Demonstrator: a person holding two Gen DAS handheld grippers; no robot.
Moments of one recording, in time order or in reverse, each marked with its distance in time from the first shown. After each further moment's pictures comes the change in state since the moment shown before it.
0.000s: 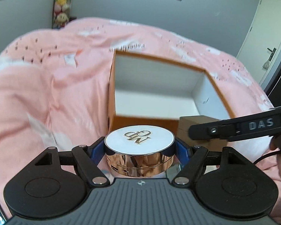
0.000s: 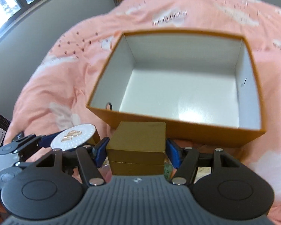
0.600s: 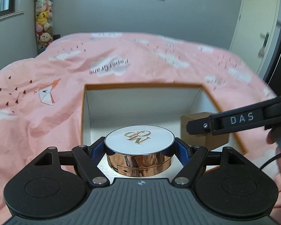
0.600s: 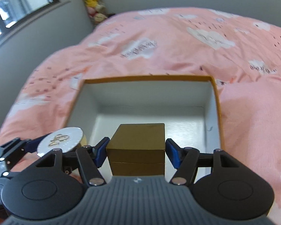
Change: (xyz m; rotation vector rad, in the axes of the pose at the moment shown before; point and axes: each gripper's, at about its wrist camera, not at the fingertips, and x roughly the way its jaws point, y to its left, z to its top) left arm 0.082 -0.039 0.074 0.170 -0.002 0.020; right arm 0.010 -0.057 0.075 0.078 -0.103 -0.136
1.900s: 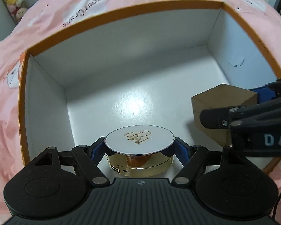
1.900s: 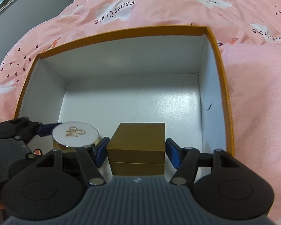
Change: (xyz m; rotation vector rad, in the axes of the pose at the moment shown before) left arm 0.119 -0.023 0.003 0.182 0.425 0.068; right arm 0.086 -0.036 -0.006 0.056 0.193 -0.031
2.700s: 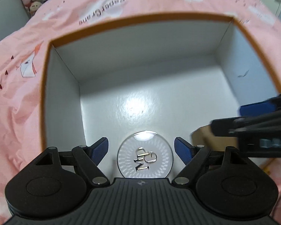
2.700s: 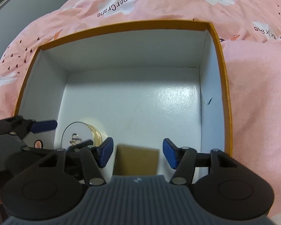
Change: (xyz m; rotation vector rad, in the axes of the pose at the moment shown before) left arm -0.026 0.012 -0.014 -0.088 -0.057 0.008; right arm -0.001 0.003 -0.002 -0.026 0.045 -0.006
